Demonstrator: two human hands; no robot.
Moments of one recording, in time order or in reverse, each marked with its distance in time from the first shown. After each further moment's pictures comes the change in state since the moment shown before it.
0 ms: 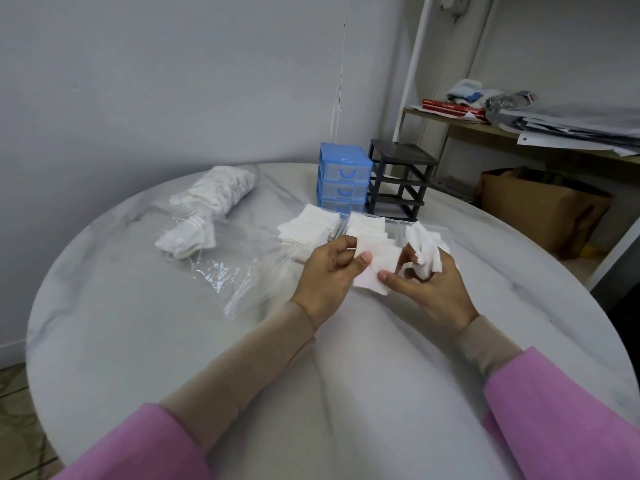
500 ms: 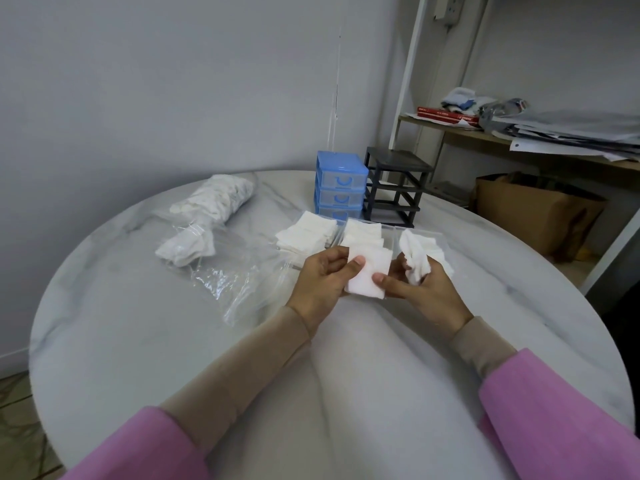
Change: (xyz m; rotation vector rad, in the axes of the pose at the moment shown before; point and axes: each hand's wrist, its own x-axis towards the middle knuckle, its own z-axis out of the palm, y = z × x) left_hand -0.002 0.002 0.000 -0.122 0.044 -0.105; right_hand 0.004 0.002 0.001 0.128 -0.042 0.158
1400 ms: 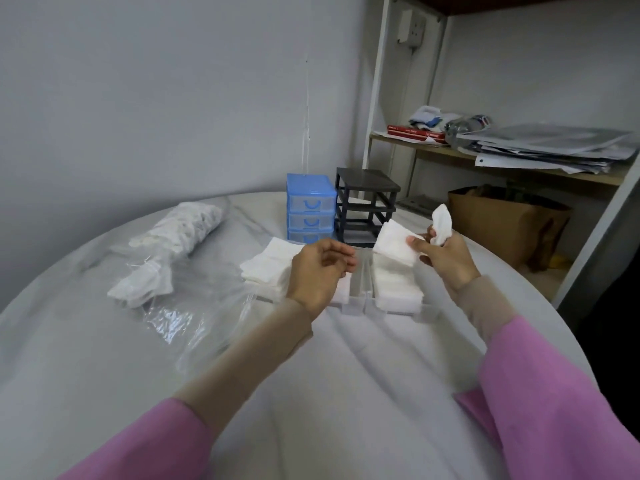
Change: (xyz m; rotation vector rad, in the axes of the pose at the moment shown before) left_hand 0.052 0.014 0.031 0.315 0.089 0.124; right_hand 0.078 -0.009 -0.082 -0.060 0.358 0.132
